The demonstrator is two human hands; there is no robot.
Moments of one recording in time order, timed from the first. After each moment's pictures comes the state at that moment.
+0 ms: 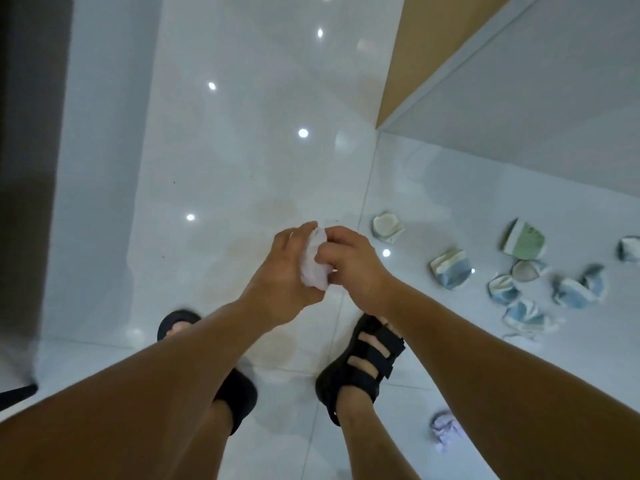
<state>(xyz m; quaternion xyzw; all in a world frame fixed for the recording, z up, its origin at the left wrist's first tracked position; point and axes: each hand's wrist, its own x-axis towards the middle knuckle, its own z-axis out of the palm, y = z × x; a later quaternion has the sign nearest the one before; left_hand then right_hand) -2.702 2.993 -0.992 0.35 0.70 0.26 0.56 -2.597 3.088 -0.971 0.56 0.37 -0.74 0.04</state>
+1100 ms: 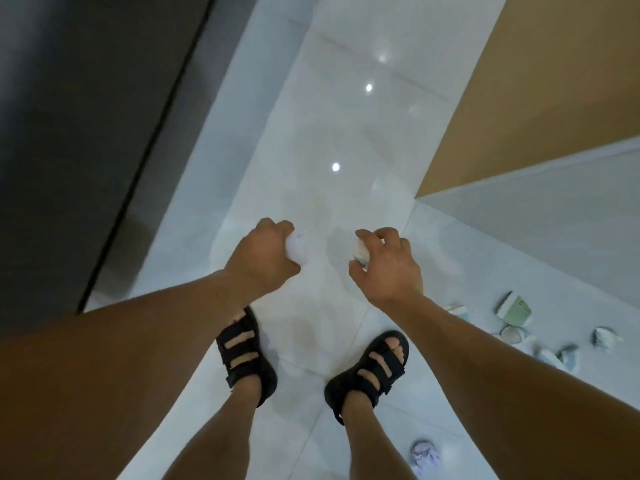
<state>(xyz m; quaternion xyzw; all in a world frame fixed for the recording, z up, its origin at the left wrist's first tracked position) -2.826 2.988 -0.863 0.35 0.83 0.09 0.42 -2.649 3.105 -0.888 0.42 0.85 -0.25 0.21</state>
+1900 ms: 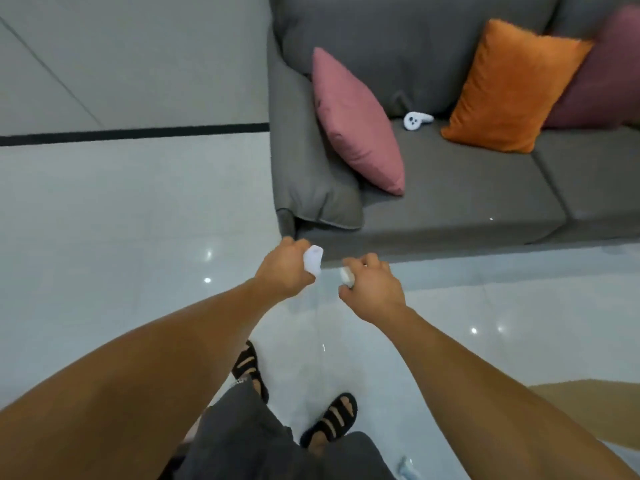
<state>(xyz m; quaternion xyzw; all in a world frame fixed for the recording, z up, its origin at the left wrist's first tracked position) -2.752 2.654 -0.399 -0.07 0.95 0.27 0.13 -2.760 2.835 -0.413 -0.12 0.96 -0.14 0.21</state>
